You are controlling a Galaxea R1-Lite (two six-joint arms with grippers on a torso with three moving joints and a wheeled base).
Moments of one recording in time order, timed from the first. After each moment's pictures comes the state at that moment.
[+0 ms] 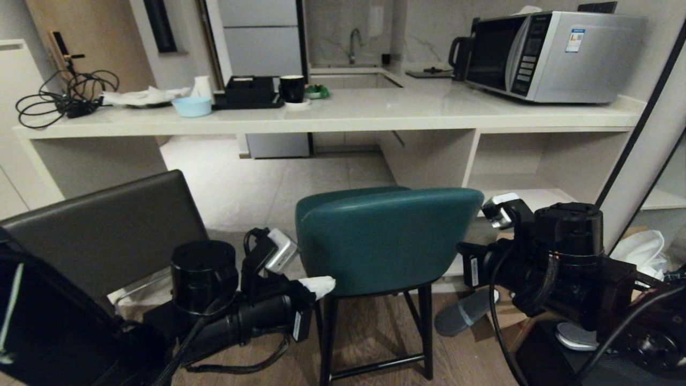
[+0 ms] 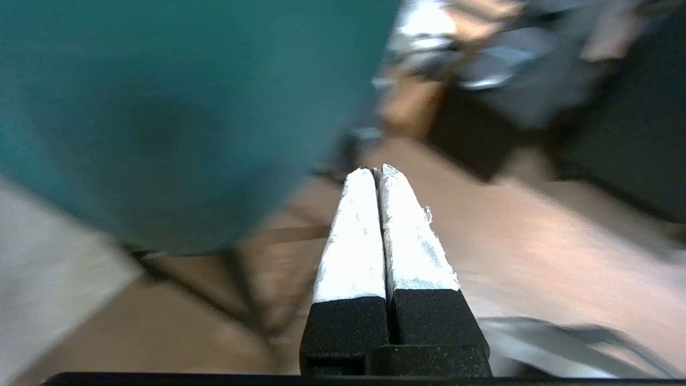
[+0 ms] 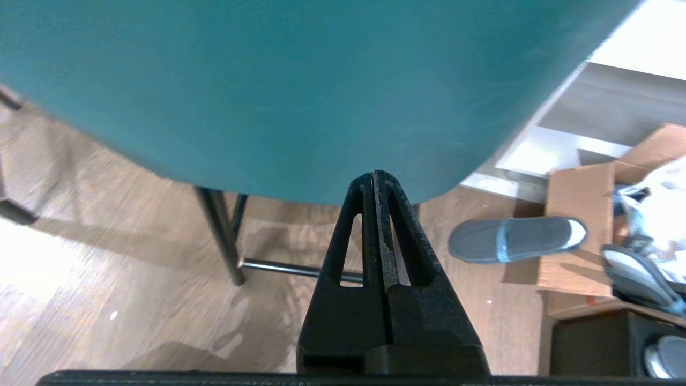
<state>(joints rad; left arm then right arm) -0.60 1.89 -0.48 -1.18 -0.31 0.04 0.44 1.74 -0.61 -0.79 -0.11 0.02</state>
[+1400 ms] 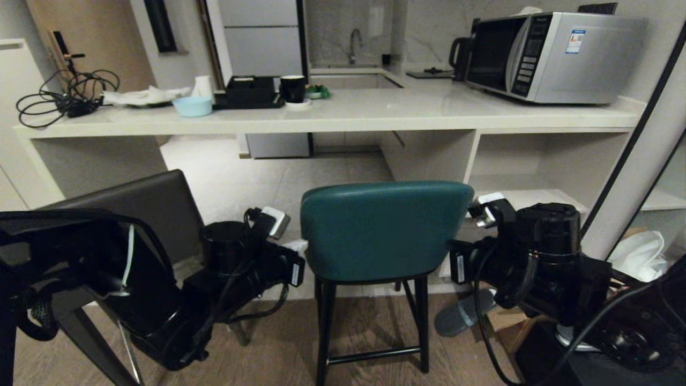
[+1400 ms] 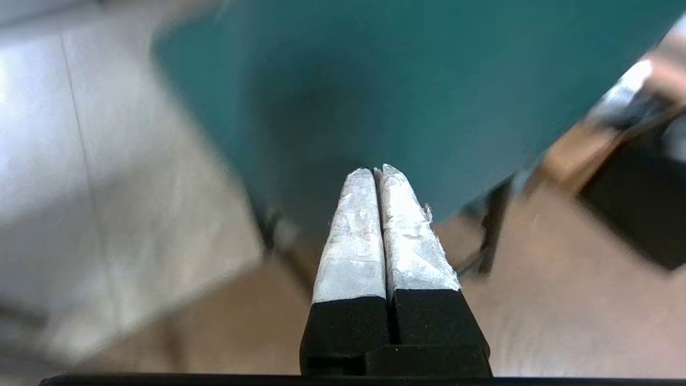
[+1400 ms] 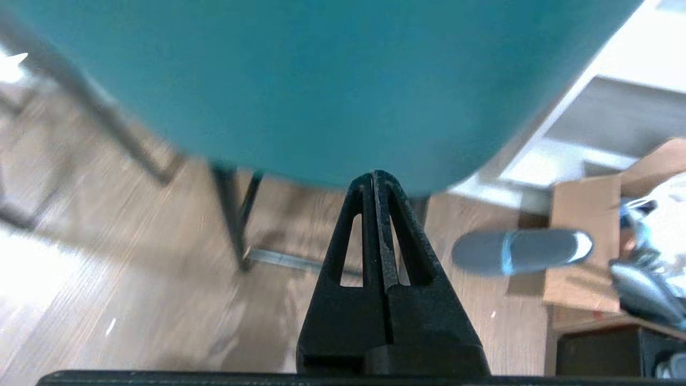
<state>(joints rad) -0.48 2.09 -0.67 -1.25 -0.04 0.06 0.45 1.82 -0.65 -0.85 -0.15 0.02</state>
